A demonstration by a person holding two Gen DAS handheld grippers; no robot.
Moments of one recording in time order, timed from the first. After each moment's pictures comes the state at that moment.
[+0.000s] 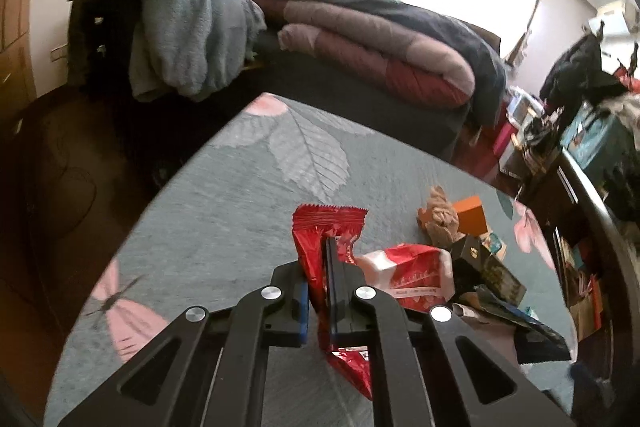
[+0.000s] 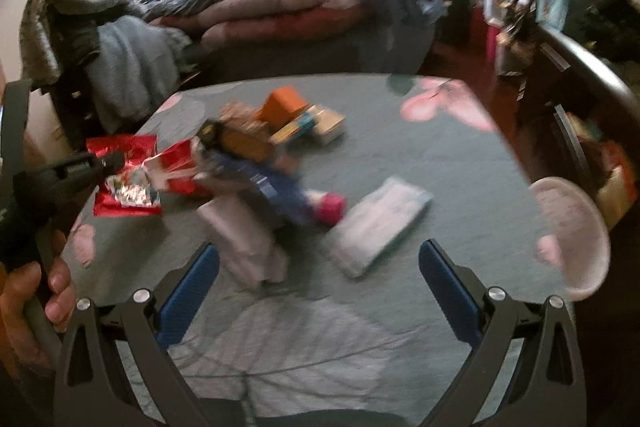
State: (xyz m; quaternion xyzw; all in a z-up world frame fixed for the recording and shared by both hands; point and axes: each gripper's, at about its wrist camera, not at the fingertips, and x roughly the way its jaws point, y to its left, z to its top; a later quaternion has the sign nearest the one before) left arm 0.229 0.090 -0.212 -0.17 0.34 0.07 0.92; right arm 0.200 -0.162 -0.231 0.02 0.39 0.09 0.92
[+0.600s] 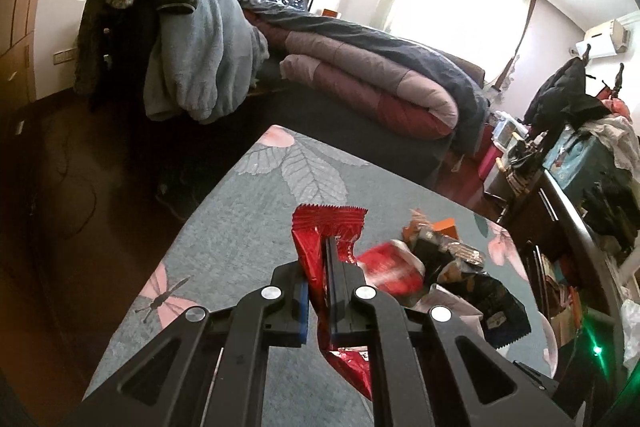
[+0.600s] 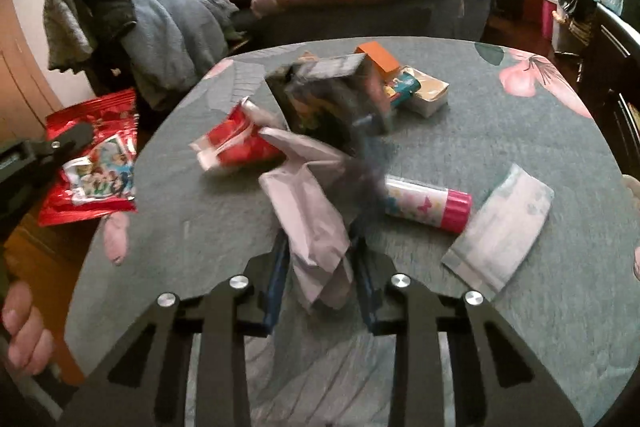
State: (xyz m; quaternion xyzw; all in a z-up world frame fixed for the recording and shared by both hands) left arm 0.186 0.109 -0.180 -0.19 0.30 0.05 0.93; right arm 0.236 -0.114 -0.256 0.03 0.43 0.18 0.88
